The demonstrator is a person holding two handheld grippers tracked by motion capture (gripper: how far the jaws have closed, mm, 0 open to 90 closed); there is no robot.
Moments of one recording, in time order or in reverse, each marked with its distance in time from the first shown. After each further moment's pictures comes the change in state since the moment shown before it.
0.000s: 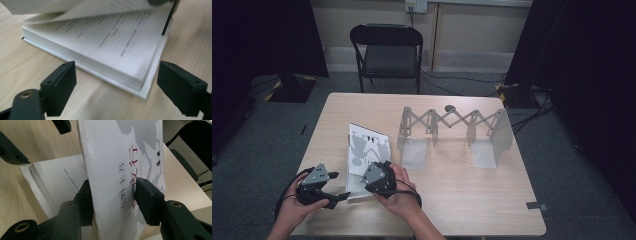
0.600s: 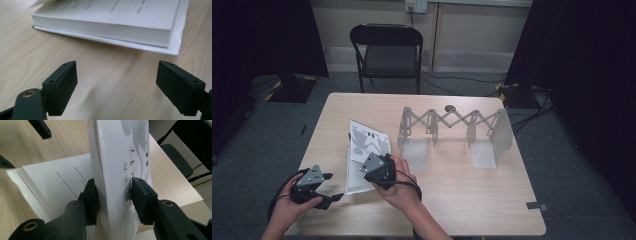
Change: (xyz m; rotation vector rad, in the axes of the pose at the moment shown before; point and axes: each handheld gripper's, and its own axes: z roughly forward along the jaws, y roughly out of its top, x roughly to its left) left arm 0.012 -0.017 0.000 0.049 0.015 0.025; right arm -0.020 0.019 -0.009 0.040 -0.021 0.037
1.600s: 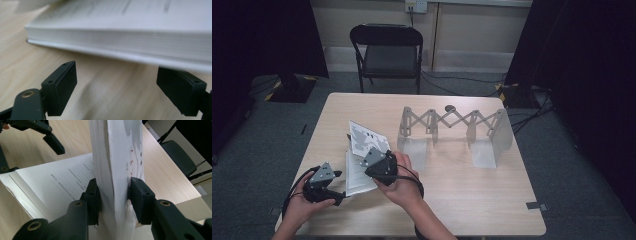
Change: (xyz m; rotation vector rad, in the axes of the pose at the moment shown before) left arm -0.006 0.017 0.020 -0.060 0.025 -0.041; right arm -0.012 0.012 -0.015 0.030 0.031 0.019
